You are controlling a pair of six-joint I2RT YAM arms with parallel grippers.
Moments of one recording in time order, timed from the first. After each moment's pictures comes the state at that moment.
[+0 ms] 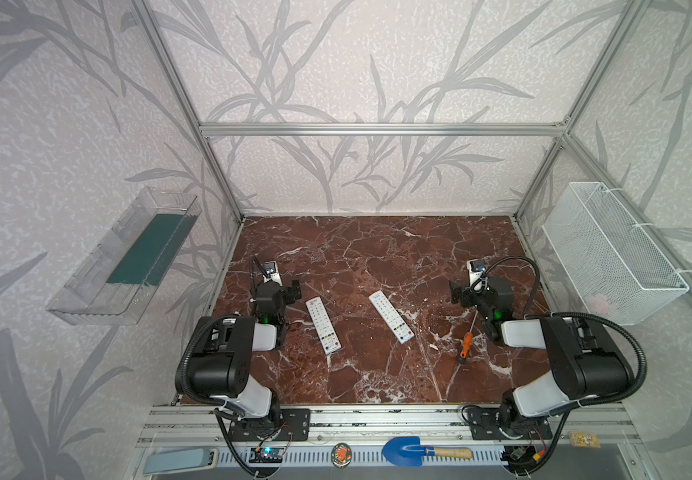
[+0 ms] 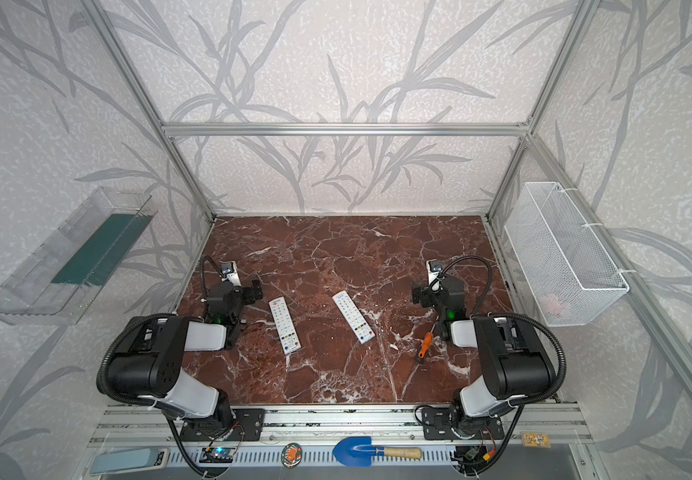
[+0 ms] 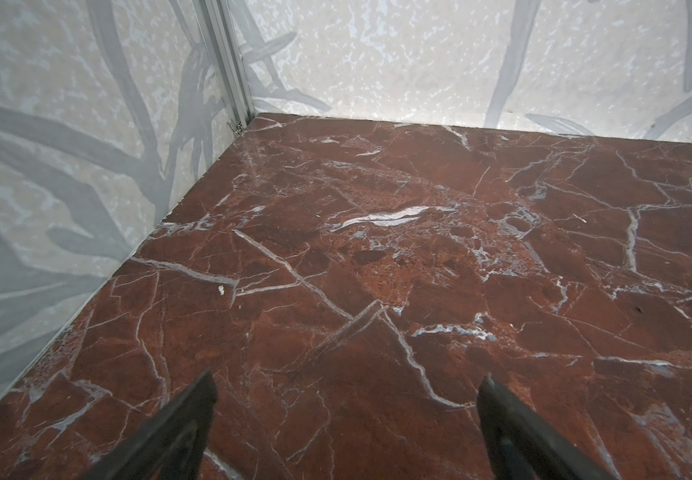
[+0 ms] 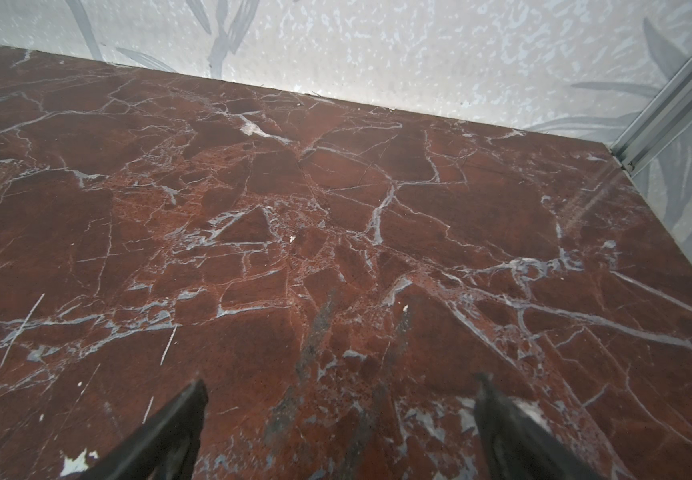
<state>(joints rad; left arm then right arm) 0.01 1.56 0.36 0.86 -0.21 -0.04 0.07 1.55 0.40 0.75 -0.08 -0.10</state>
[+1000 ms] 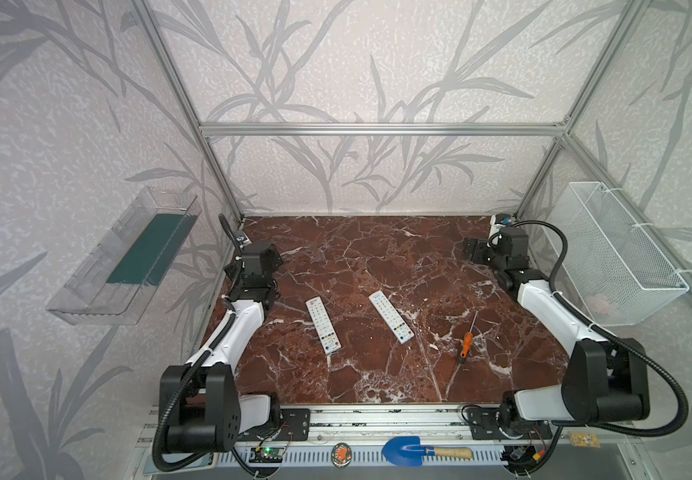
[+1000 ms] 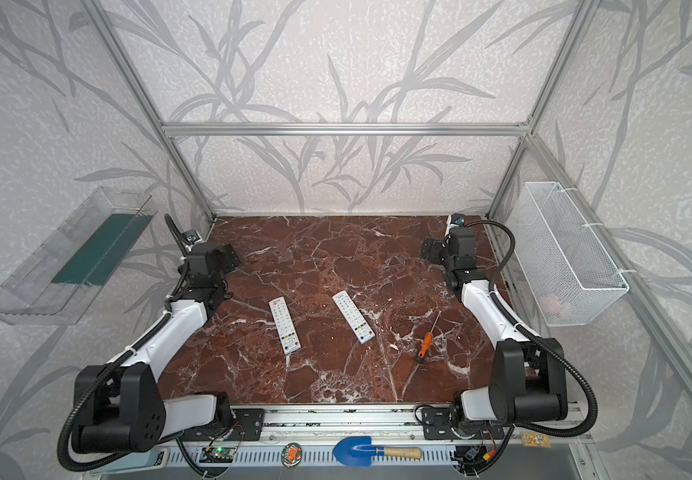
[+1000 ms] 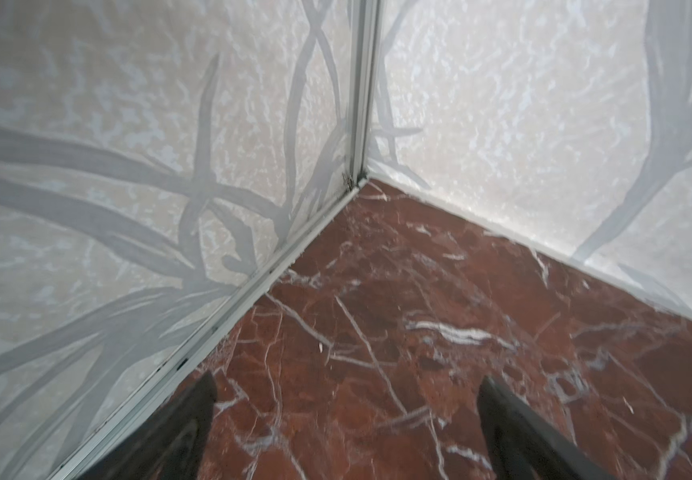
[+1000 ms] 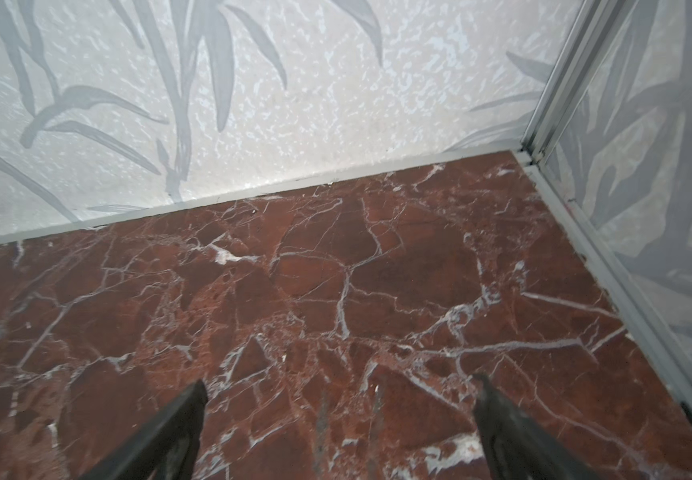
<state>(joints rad) 0.02 1.27 0.81 0.01 -0.48 -0.29 0.05 1.41 0.99 -0.08 0.03 0.24</state>
